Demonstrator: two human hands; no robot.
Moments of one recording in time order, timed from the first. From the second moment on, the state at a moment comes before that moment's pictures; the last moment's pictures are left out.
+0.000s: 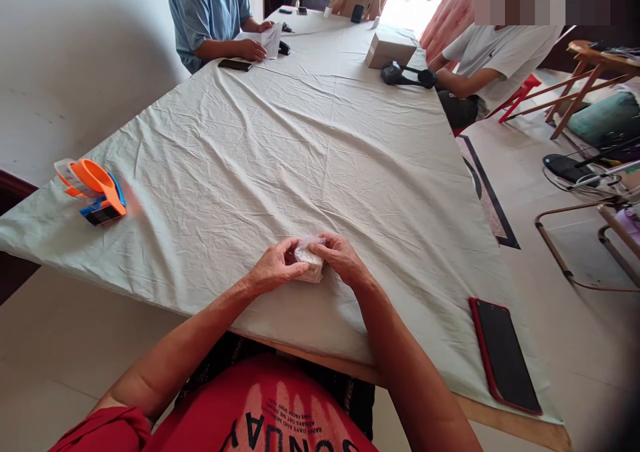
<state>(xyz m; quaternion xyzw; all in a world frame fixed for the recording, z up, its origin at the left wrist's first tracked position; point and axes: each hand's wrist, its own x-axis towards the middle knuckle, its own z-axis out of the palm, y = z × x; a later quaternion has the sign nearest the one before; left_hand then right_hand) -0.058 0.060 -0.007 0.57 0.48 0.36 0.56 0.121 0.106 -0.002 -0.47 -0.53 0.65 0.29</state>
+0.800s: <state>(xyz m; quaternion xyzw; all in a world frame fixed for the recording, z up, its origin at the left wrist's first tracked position) -0.053 0.046 -0.016 0.48 0.52 0.36 0.61 0.125 0.080 -0.004 -0.52 -0.61 0.52 0.28</state>
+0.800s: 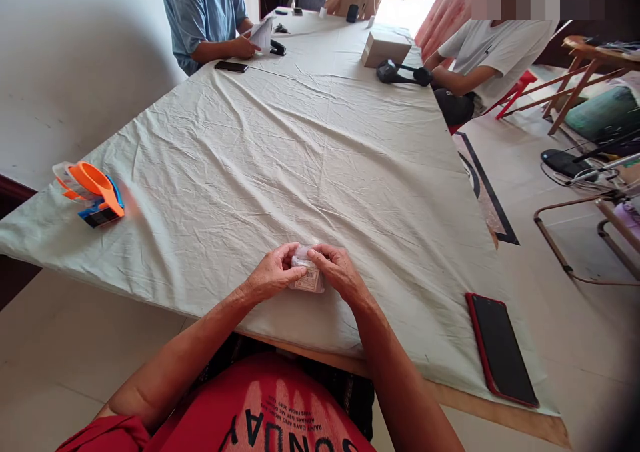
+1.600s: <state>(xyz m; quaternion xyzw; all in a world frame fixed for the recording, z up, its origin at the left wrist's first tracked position) -0.049 0.057 -0.003 0.53 0.47 0.34 0.61 0.134 0.087 0.011 -0.52 -0.63 0.53 0.24</state>
